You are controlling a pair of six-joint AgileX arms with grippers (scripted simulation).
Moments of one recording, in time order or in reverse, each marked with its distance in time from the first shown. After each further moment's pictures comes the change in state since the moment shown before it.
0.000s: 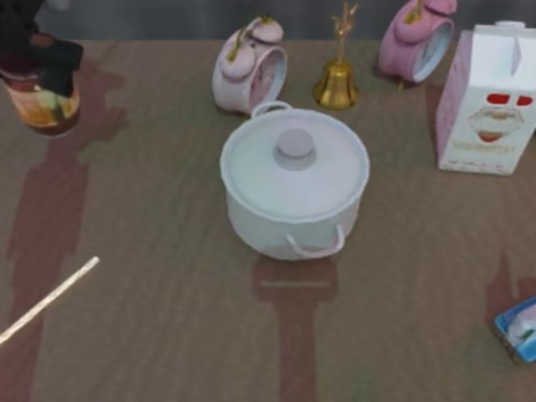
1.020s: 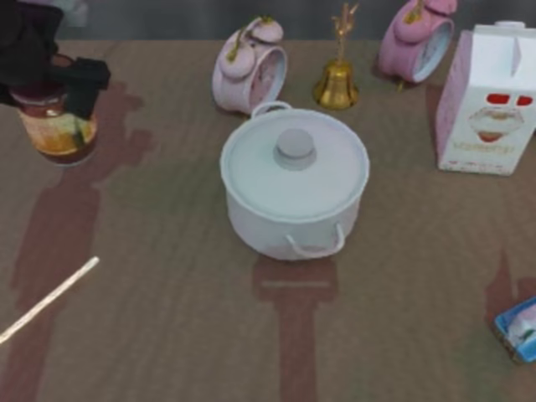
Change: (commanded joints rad) left arm -0.109 -0.277 -0.360 0.077 -0.072 -0.217; right arm 0.000 0.000 0.000 0.000 0.000 0.000
